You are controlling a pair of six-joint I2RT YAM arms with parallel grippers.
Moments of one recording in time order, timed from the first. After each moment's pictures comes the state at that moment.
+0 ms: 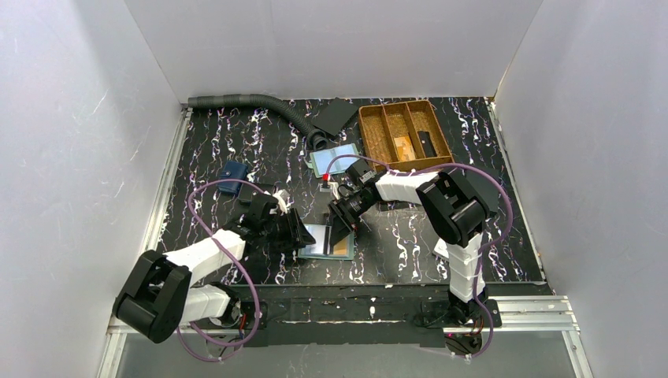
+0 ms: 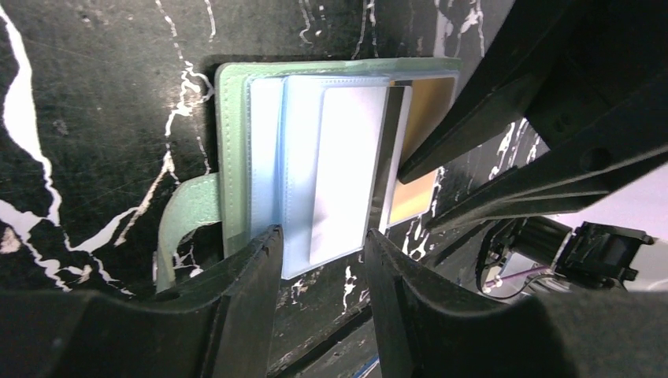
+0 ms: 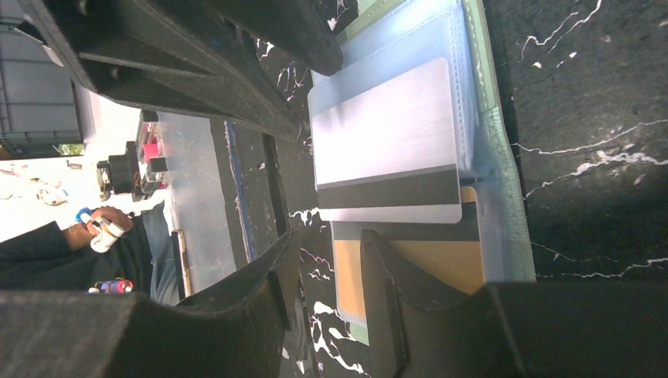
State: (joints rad) left arm -0.49 1.22 0.42 -0.07 0.38 -0.78; right arm 0.70 2.02 1.21 -0.43 -1.07 -0.07
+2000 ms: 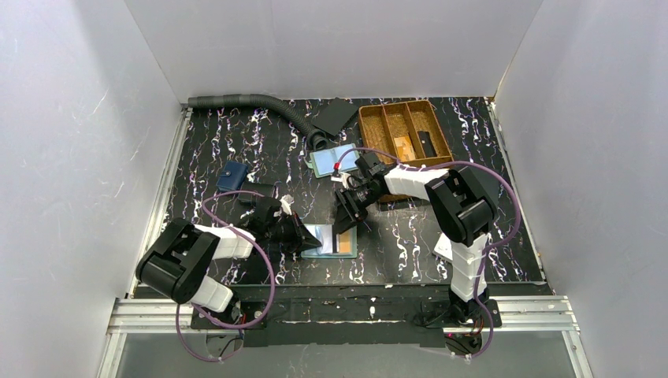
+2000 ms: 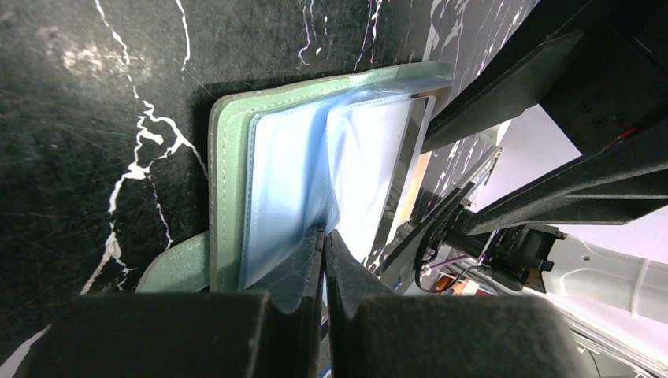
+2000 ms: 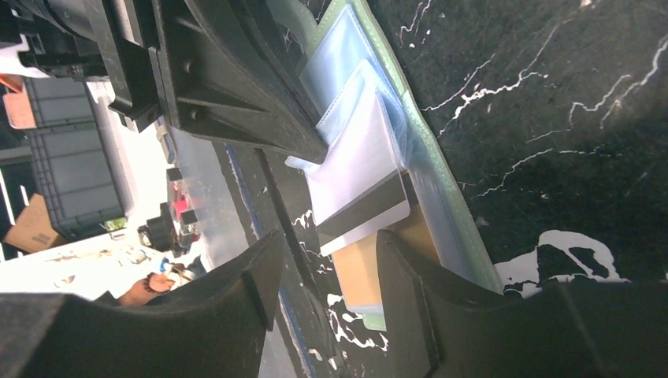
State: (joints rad) left arm -0.48 1.47 0.35 0.31 0.53 -0.98; right arm 0.62 1.99 1.22 -0.44 -0.99 0.11
